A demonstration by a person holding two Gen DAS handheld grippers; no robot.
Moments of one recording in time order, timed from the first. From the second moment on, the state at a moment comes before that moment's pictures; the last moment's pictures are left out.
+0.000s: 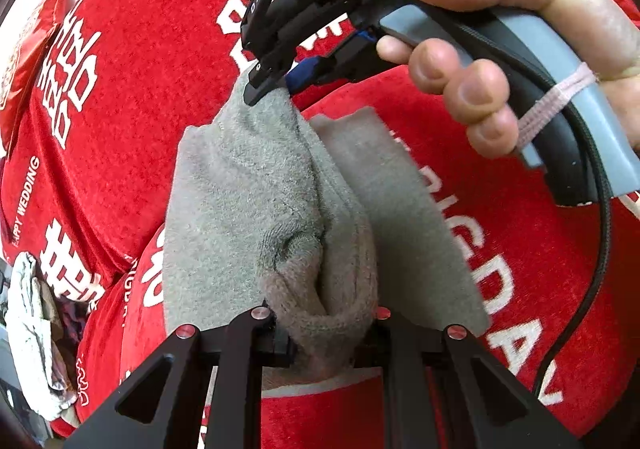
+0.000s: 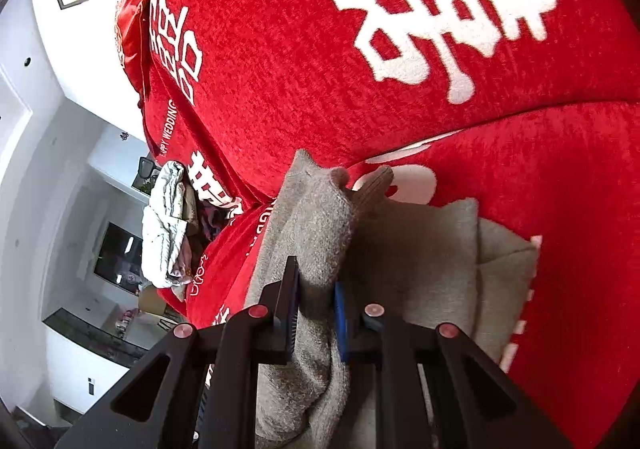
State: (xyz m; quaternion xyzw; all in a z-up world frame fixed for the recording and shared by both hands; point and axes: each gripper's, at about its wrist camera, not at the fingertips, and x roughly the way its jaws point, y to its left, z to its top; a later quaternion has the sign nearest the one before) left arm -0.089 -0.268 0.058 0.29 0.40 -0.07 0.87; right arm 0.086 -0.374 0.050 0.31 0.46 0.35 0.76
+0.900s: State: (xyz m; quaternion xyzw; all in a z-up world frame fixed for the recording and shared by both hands) left arm -0.145 -0.228 0.096 0.18 0.40 -0.27 0.86; right arm 0.047 -0.411 0.073 0.30 0.43 0.25 0.82
